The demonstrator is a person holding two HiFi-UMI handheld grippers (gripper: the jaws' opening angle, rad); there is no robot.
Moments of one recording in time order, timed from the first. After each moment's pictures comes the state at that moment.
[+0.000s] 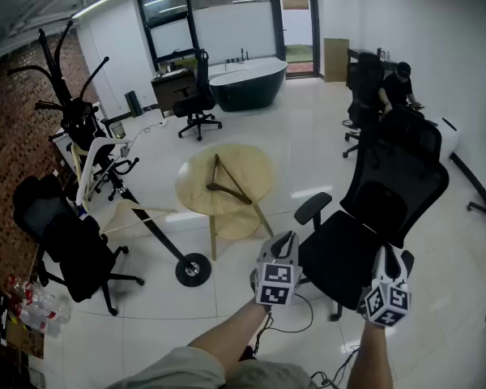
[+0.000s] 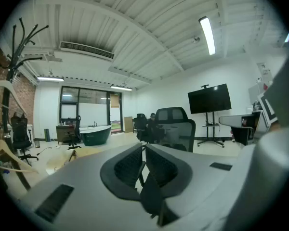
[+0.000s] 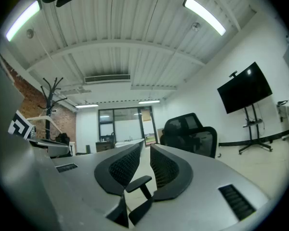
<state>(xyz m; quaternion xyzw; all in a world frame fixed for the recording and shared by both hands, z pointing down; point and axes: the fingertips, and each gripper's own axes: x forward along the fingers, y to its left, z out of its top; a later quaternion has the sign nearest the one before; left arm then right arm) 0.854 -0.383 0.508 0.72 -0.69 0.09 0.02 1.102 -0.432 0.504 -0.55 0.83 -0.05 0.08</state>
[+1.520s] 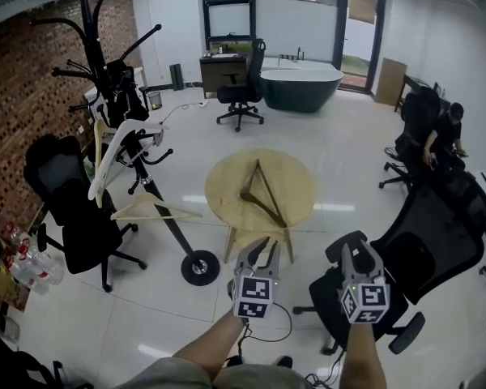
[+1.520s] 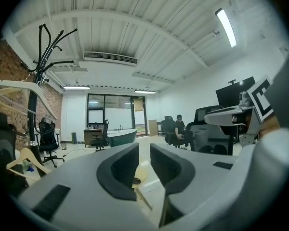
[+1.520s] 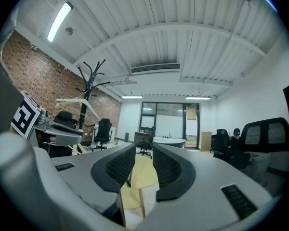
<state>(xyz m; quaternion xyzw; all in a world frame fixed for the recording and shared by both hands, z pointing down) 0.562 -0.453 0.494 0.63 -0.78 0.06 0.01 0.725 -0.560 0.463 -0.33 0.94 0.07 -0.01</state>
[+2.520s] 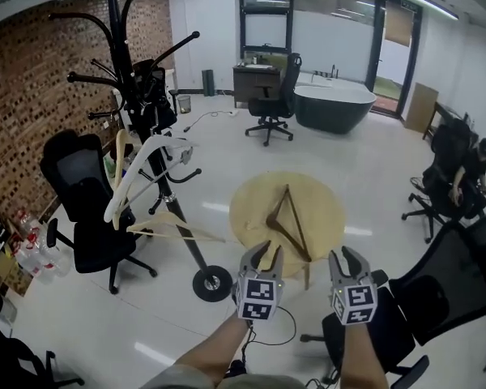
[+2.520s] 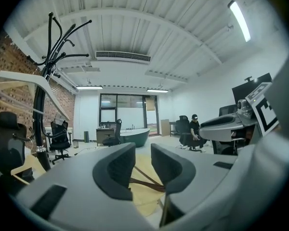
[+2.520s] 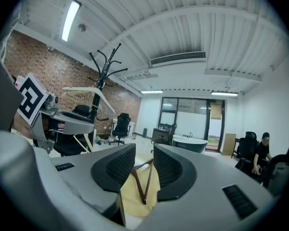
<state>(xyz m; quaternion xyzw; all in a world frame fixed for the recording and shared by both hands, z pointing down) 0.381 -0.507 0.481 0.57 -0.82 0.05 0.02 0.495 -0.613 0.476 -0.21 0.97 0.10 -0.06</state>
